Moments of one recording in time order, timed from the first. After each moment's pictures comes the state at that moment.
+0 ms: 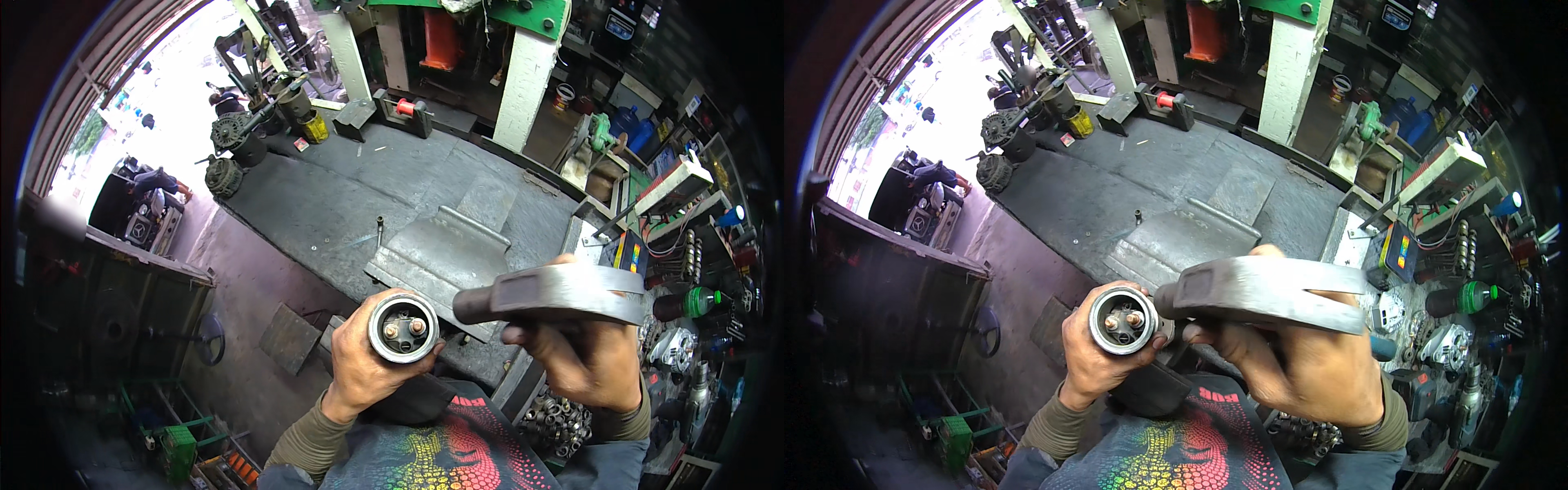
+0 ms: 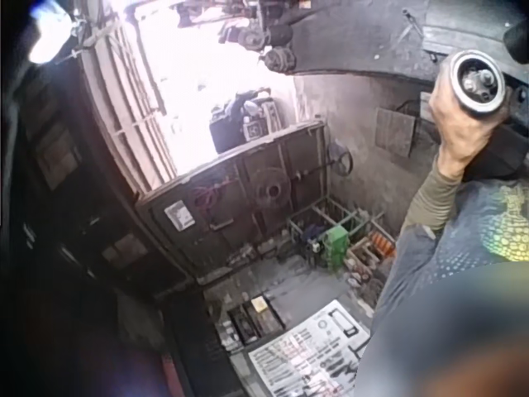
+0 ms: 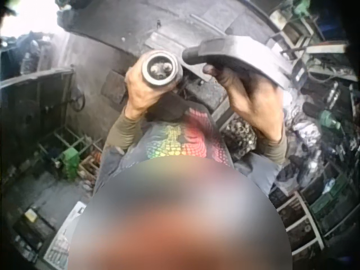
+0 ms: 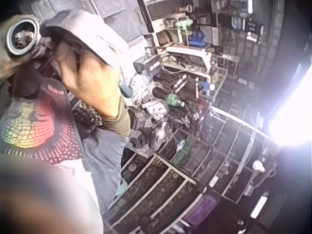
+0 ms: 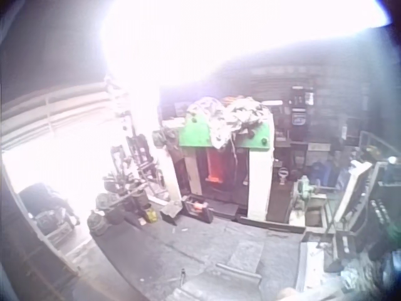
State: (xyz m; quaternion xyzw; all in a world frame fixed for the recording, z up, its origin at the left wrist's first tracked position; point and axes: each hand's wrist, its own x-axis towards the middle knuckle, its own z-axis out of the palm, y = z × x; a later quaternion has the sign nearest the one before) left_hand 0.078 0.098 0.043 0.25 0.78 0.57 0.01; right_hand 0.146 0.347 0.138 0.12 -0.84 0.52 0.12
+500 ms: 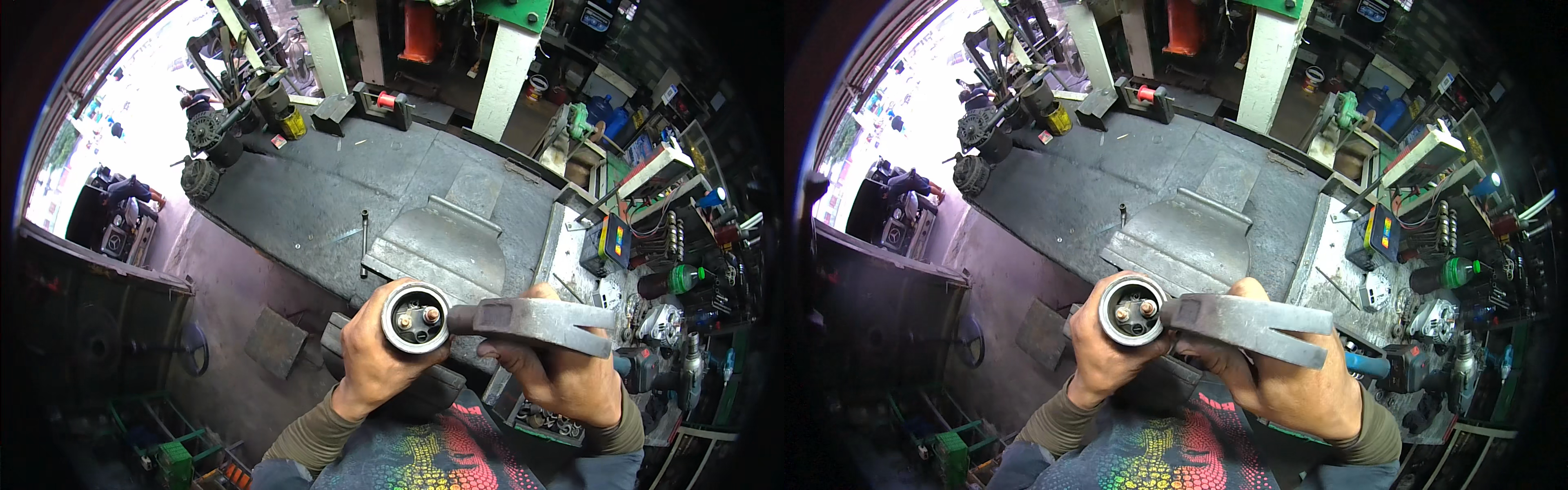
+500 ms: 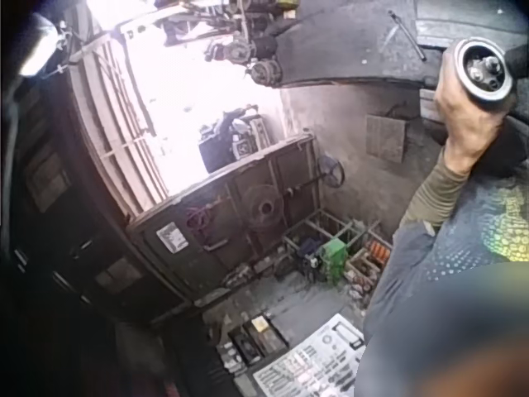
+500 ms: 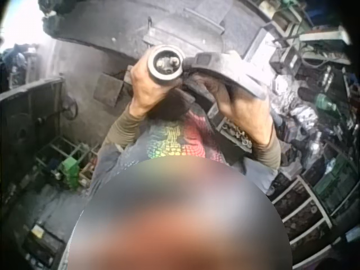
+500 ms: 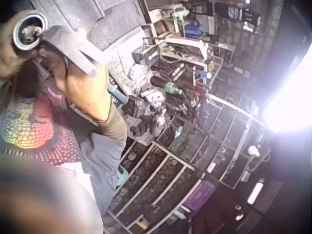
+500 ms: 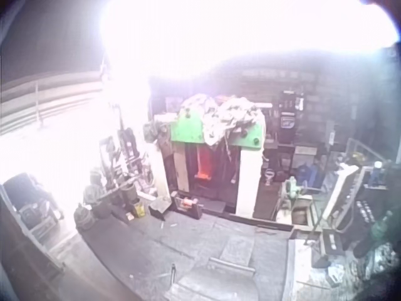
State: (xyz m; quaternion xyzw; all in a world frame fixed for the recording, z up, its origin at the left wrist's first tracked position) left_hand 0.076 0.096 0.039 0.25 0.76 0.60 0.00; right_hand 0.172 0.303 0.145 0.04 -0.94 0.32 0.07
